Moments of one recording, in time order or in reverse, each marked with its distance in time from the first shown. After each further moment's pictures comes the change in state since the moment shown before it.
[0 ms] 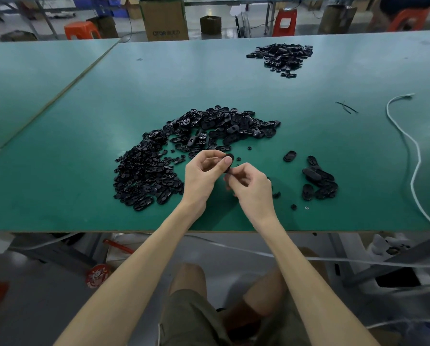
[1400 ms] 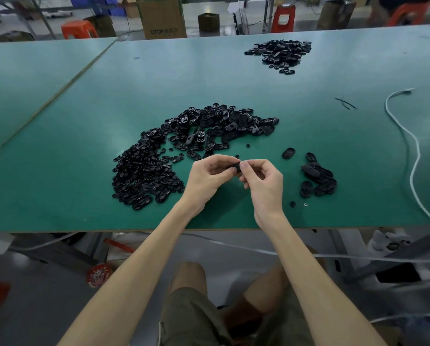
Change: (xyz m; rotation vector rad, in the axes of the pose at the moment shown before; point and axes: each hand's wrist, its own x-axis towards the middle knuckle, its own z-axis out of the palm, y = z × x) left_hand -0.001 -0.001 0.001 0.180 -0.217 0.020; right_hand 0.004 0.005 -0.010 0.298 0.184 0.082
